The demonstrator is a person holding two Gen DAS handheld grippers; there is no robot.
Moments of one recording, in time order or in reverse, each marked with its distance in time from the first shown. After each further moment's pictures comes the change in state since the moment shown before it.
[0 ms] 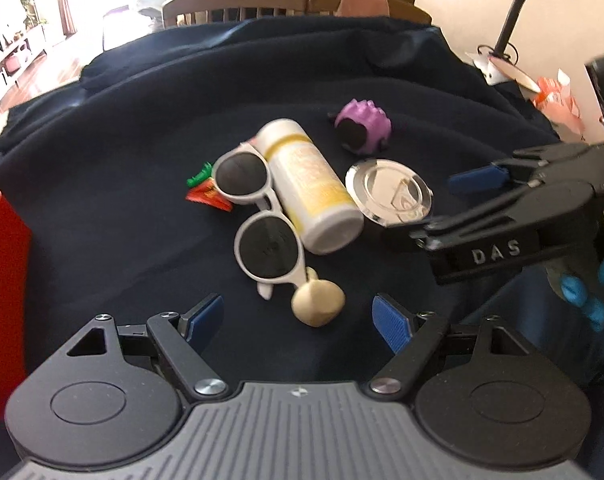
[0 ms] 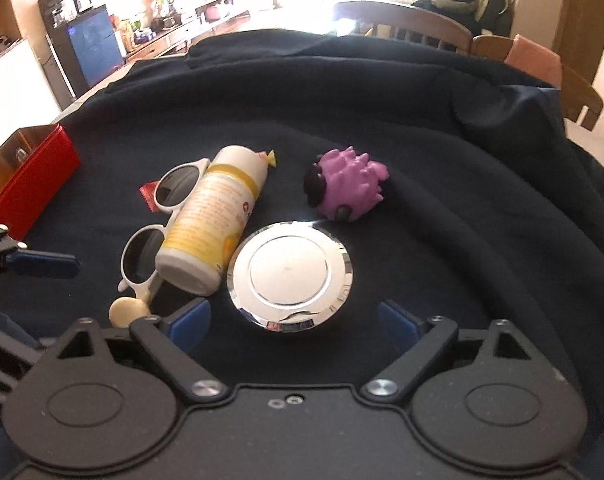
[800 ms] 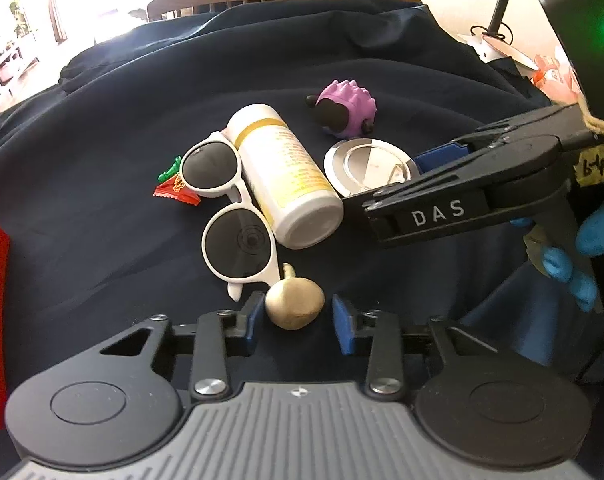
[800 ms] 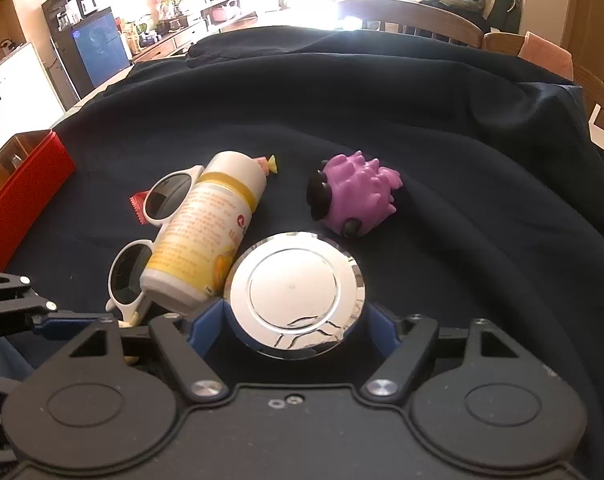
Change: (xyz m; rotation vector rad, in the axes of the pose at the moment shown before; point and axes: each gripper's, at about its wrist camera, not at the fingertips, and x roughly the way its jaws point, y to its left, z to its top) left arm 0.020 -0.016 -0.001 0.040 0.011 0.012; right arm 0.015 -0.008 0.008 0.009 -0.009 0.025
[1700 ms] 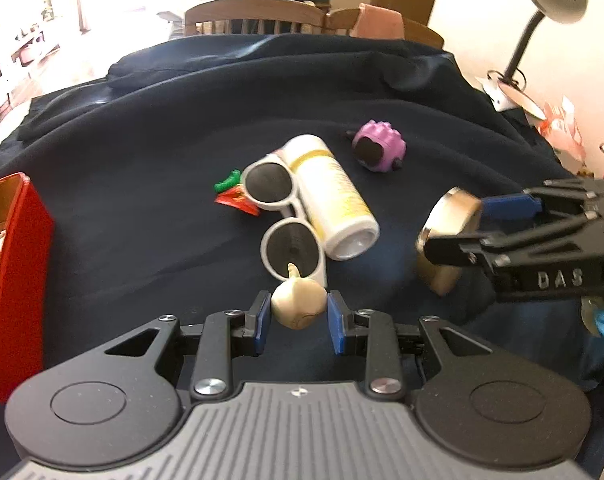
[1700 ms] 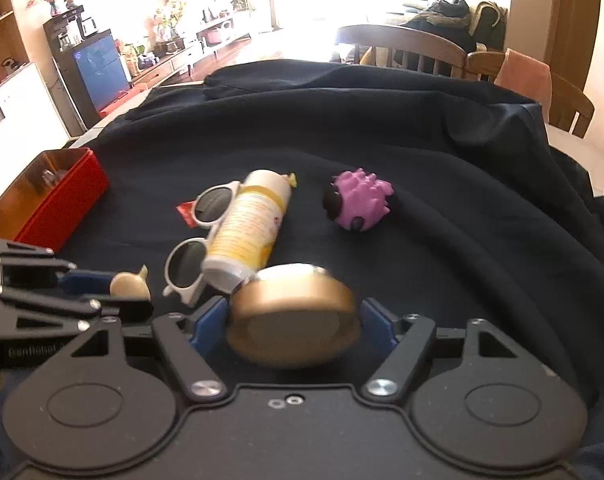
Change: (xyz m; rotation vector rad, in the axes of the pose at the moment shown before) left arm -0.045 0.038 -0.006 -0.110 -0.062 -0.006; right arm -0.060 0.026 -0.017 0.019 -0.066 -0.016
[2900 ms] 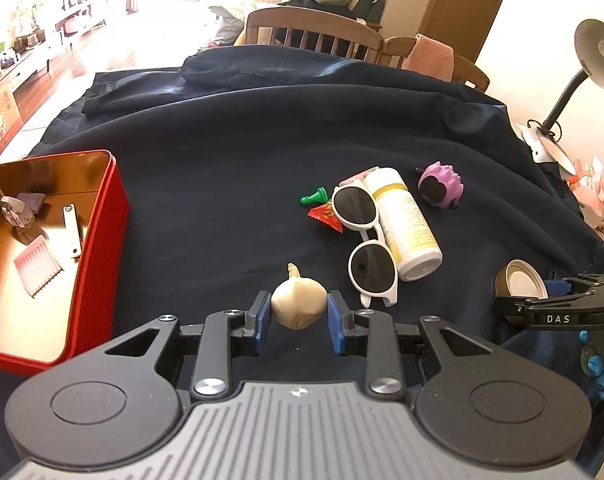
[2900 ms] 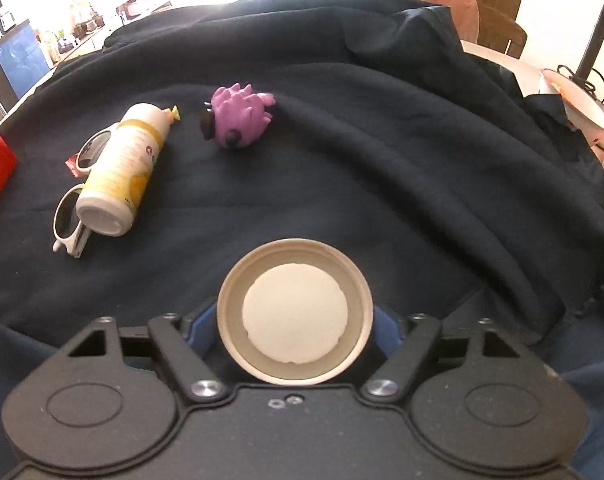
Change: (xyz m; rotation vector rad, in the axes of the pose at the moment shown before) left arm -0.029 0.056 0.001 -0.143 -0.030 0.042; right arm 0.027 -0.049 -0.036 0.153 0.132 -0.181
